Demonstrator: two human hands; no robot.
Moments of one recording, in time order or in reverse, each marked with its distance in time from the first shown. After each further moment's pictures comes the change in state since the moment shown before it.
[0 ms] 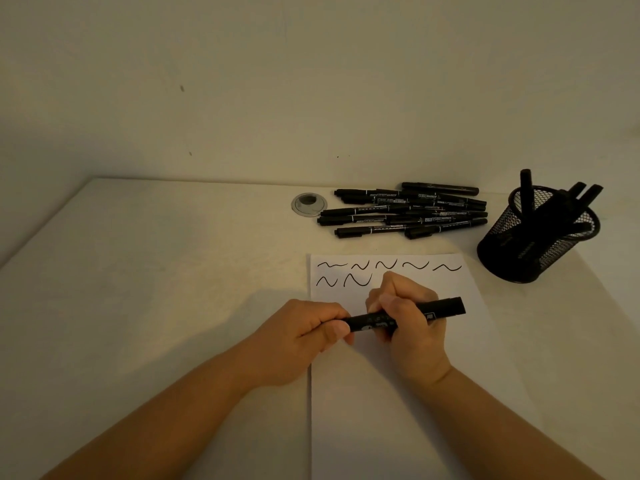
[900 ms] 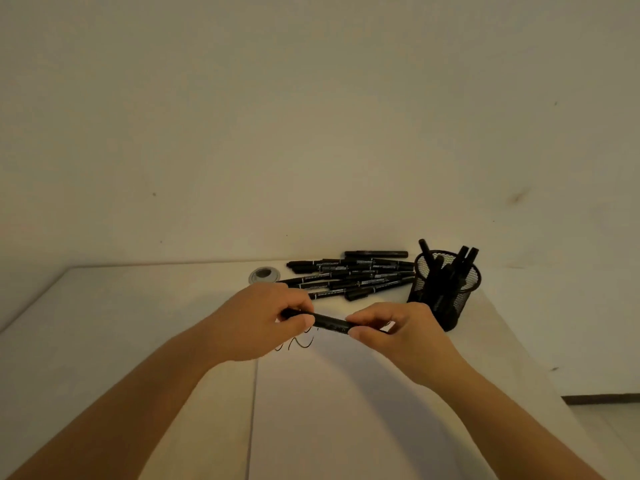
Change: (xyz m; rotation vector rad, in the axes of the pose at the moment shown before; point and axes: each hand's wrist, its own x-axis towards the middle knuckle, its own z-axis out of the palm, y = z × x) left_hand 0.060 0.091 -0.040 0.541 0.016 0.041; right_hand 0.027 -0.086 -0.082 -0.746 -0.177 0.148
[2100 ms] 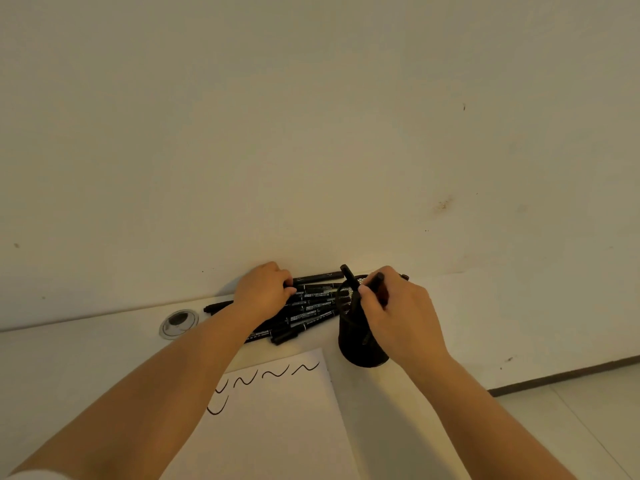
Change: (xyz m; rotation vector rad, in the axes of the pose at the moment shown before) left_hand 0.212 -0.054 0.090 0.398 0.091 -0.198; right_hand 0.043 0.063 -0.078 -0.267 0.448 0.142
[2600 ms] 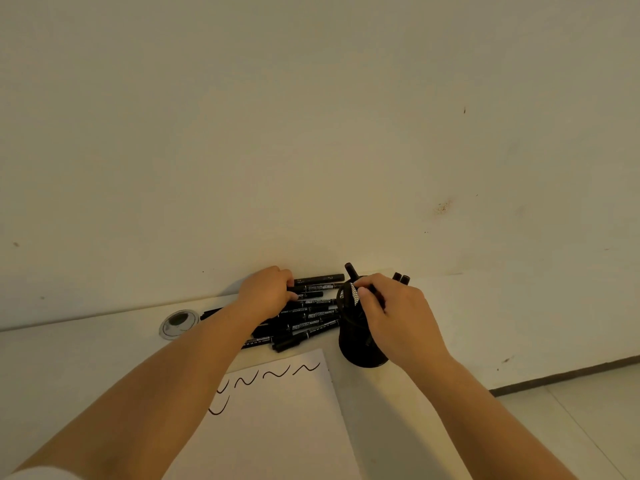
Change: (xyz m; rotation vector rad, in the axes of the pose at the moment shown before) left_hand 0.007 0.004 -0.003 -0.015 -0.119 -0.020; right_hand -0.002 -0.005 -0.001 0.018 -0.030 -0.071
